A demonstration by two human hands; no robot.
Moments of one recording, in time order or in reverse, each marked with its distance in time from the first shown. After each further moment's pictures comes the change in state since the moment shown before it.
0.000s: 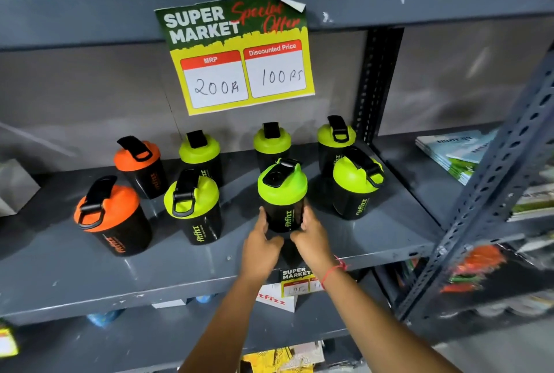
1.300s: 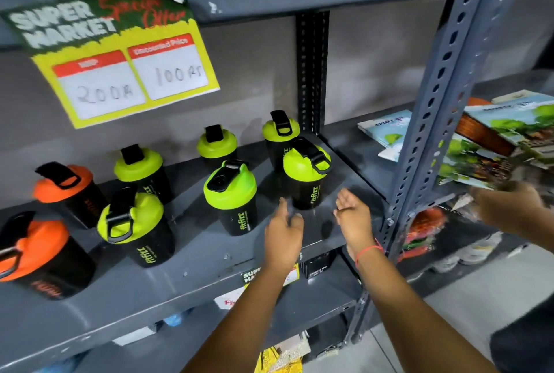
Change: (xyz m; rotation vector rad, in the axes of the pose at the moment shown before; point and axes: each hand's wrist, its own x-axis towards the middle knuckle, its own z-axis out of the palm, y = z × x) left_hand -0.007 0.038 0.097 0.015 -0.110 0.041; right_hand 0.000 0.040 -0.128 0.455 0.443 0.114
